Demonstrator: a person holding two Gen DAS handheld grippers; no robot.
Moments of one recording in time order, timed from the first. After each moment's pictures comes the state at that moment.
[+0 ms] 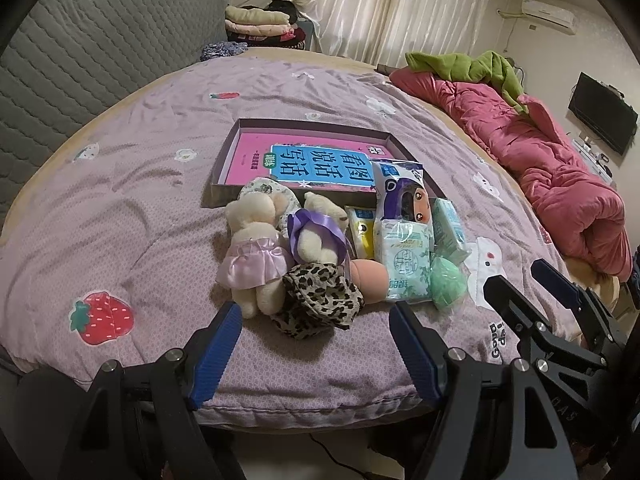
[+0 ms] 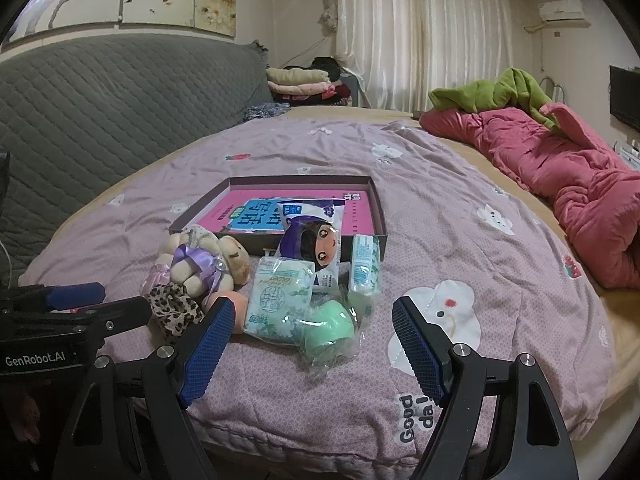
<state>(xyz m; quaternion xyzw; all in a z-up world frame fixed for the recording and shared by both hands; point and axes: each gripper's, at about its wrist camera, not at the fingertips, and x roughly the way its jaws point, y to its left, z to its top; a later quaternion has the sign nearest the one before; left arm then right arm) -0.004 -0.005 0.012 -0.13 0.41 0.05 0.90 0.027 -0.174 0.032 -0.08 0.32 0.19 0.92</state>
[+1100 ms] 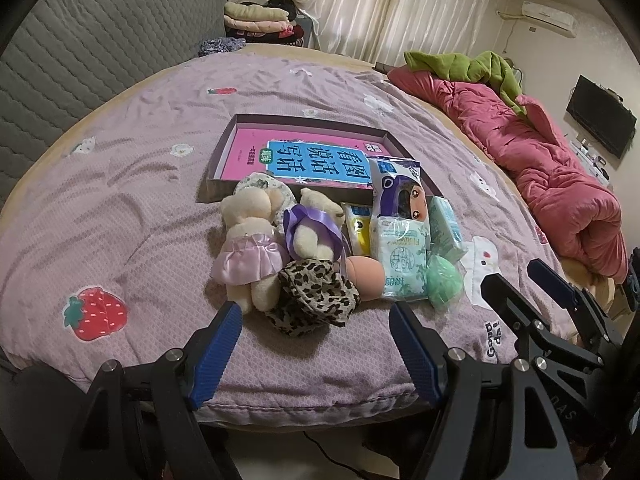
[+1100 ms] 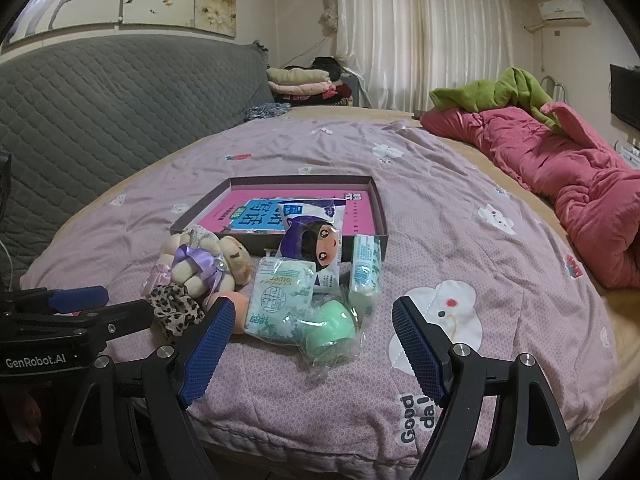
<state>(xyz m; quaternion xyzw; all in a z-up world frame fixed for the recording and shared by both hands) -0.004 -0.005 0.009 -0.14 0.41 0.04 0.90 0.027 -0.174 0.032 -0.08 0.32 0.19 0.92</state>
